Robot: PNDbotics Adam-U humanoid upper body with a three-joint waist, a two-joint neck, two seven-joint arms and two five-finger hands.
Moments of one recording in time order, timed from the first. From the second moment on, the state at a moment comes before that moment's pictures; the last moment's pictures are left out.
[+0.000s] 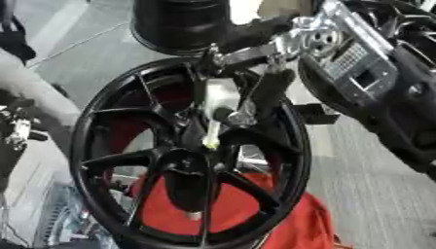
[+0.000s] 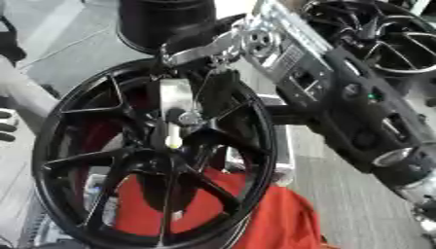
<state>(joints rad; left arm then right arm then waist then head) -0.16 0.16 0.31 -1.65 -0.19 -0.10 -0.21 -1.04 -0.47 0.51 -1.61 0.35 -0.08 0.86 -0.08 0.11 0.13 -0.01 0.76</state>
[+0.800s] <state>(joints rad) -0.16 0.16 0.33 -1.65 -0.19 -0.10 -0.20 -0.34 -0.75 -0.01 -1.56 0.45 0.11 0.35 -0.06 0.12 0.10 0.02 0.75</state>
